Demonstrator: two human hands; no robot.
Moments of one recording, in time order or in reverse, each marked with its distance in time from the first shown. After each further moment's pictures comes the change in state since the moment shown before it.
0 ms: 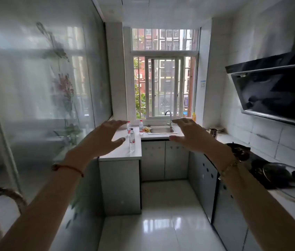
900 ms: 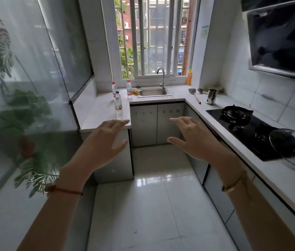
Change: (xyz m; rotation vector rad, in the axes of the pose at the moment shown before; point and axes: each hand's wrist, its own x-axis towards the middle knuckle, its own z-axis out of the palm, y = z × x) left_hand 0.071 -0.055 0.179 -0.112 -0.112 -0.019; right_hand 0.067 0.111 0.155 -0.018 -0.077 0.093
